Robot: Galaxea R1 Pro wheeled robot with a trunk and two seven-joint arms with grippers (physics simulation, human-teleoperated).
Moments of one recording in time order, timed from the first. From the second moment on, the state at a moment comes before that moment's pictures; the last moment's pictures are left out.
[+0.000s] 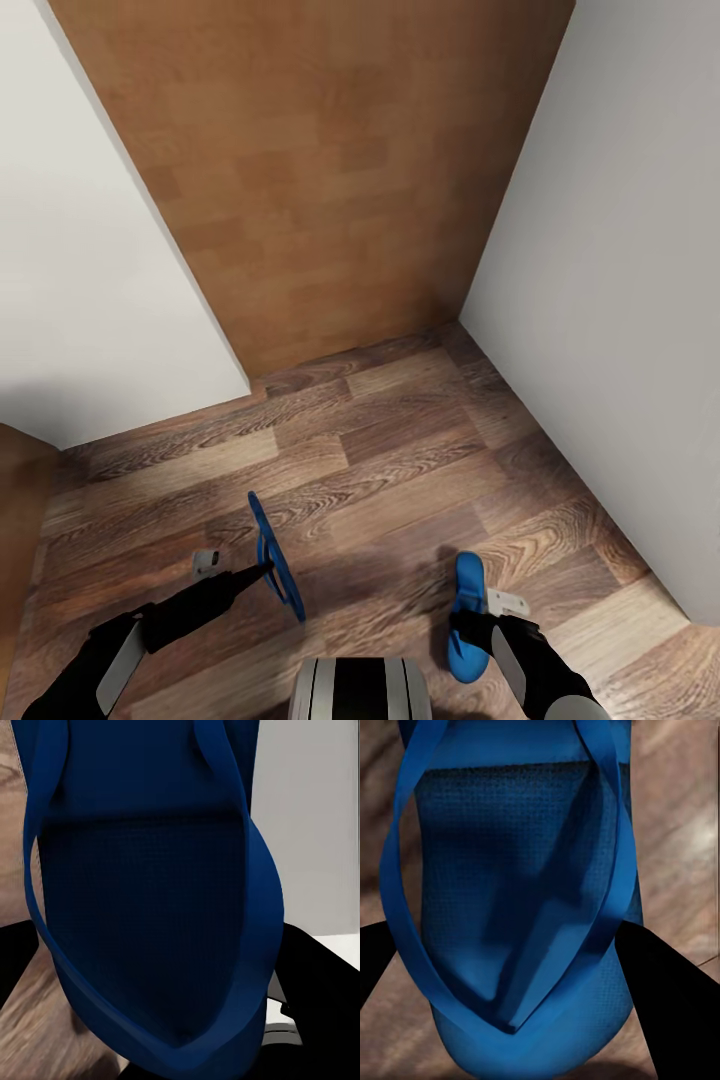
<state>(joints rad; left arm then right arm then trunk) -0.40 0.18 0.12 -0.75 0.43 0.41 -1.31 -0.51 0.06 -0.30 -0.49 0.03 0.35 -0.01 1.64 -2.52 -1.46</state>
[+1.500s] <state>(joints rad) -0.40 0.18 0.11 -0.74 0.42 0.40 -1.26 -0.51 0.06 -0.29 -0.49 0.03 0.35 0.10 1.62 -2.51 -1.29</state>
